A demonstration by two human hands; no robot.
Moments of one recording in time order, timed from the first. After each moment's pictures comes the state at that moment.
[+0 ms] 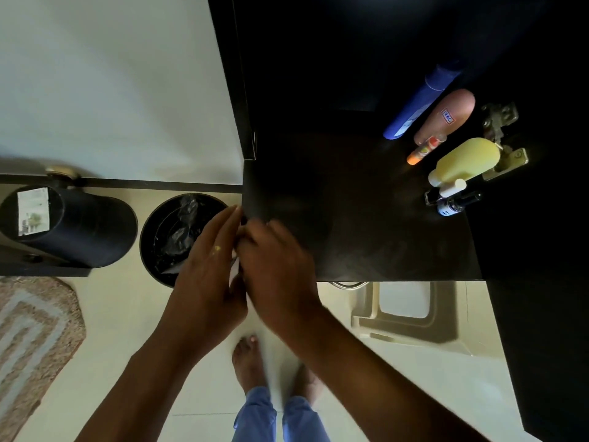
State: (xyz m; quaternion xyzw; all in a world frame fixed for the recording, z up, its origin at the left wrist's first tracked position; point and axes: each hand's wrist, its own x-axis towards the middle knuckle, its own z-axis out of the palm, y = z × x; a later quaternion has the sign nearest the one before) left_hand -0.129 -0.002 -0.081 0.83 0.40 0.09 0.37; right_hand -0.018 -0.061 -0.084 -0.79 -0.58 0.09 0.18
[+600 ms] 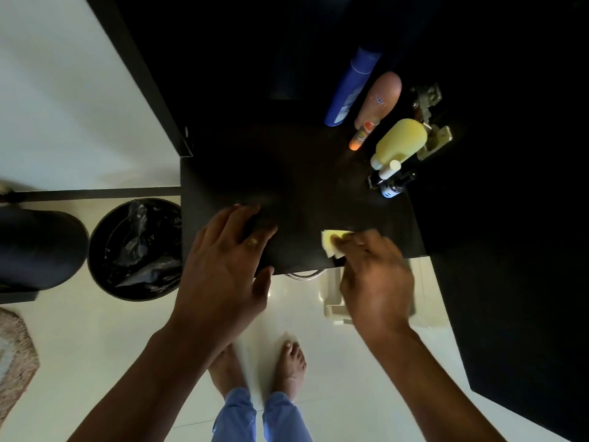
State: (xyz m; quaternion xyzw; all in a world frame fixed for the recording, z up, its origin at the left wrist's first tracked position) left_hand -0.053 -0.036 -0.072 0.94 0.28 0.03 0.21; right_hand 0.099 -0.194 -0.086 -0.91 -0.39 -0.01 0.11
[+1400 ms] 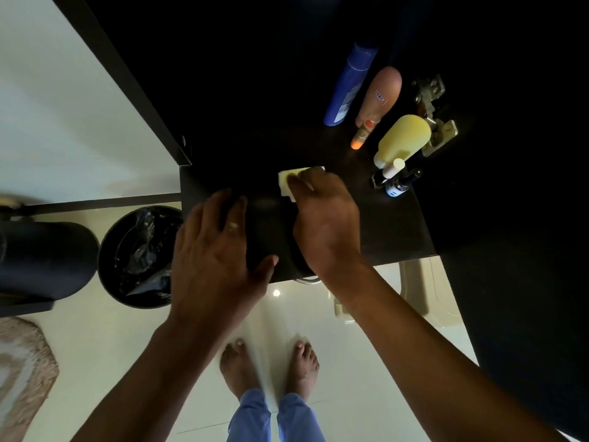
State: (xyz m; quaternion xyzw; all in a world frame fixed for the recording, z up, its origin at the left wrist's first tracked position) left_hand -0.042 -0.023 -0.063 0.91 0.38 0.01 0.19; right_hand 0.113 -0.090 -0.086 -0.88 -0.46 0.02 0.13
